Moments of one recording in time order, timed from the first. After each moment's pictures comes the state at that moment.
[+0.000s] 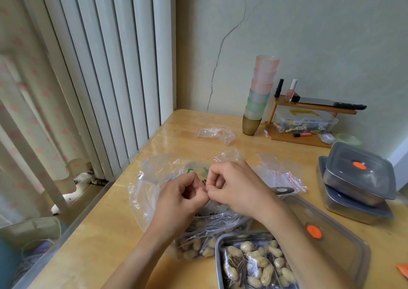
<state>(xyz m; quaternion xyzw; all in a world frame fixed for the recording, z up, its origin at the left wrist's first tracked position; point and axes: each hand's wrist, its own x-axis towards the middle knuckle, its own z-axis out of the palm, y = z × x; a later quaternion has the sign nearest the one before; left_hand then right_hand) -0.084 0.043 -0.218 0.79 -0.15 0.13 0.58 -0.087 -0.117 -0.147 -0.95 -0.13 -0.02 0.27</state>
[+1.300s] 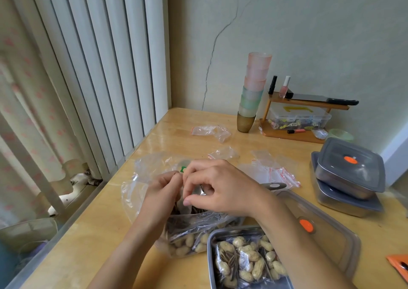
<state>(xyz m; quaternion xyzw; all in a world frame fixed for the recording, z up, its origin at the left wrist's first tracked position) -0.084 0.050 -0.207 0.72 -0.04 0.03 0.69 -0.089 -0.121 -0.143 -0.89 -0.36 0.00 0.28</state>
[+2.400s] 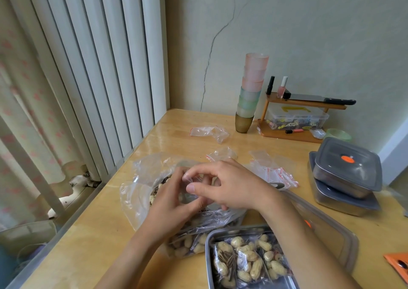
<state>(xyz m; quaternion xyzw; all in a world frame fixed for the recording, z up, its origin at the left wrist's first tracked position) -0.091 0.042 -0.215 0.80 -0.23 0.11 0.55 -0.088 -0.136 -0.137 -0.91 -0.25 0.07 0.34</state>
